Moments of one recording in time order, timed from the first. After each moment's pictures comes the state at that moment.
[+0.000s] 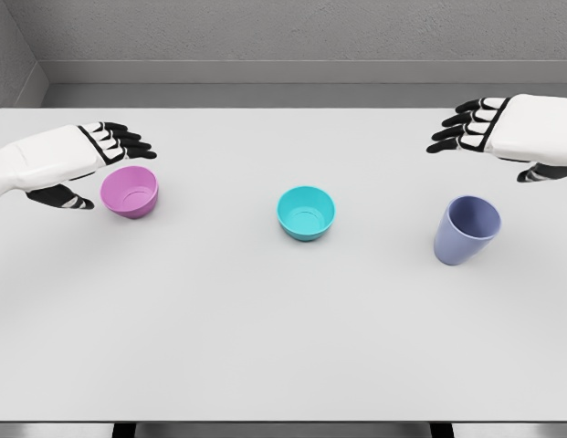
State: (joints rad) left arm -0.60 1.05 -0.67 -1.54 -0.33 -0.61 -0.22; right arm -0.72 -1.15 0.54 -1.74 0.23 -0.61 0.61
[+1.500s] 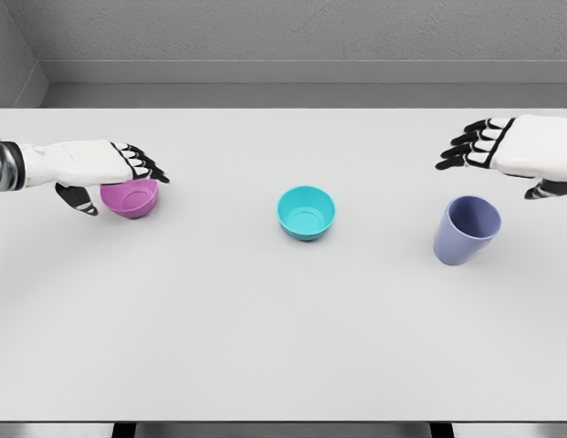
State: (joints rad) left arm -0.85 0.89 -0.86 -1.32 -0.41 -0.61 -0.53; right arm -0.65 -1.17 0.55 -1.71 0.24 -0.61 0.61
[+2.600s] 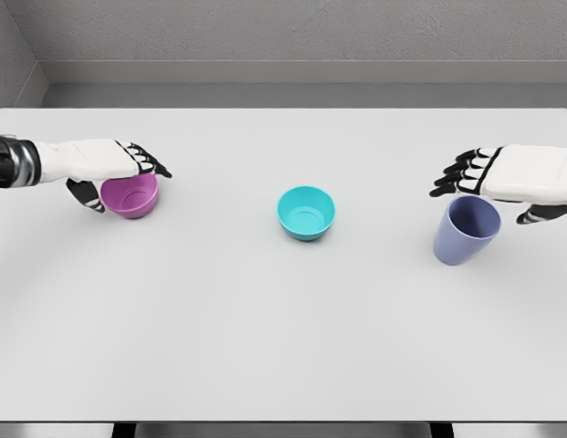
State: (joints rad) left arm -0.86 0.79 -0.86 -1.17 -0.46 -0.61 -0.53; right arm -0.64 -1.16 0.61 -1.69 0.25 -0.61 0.61
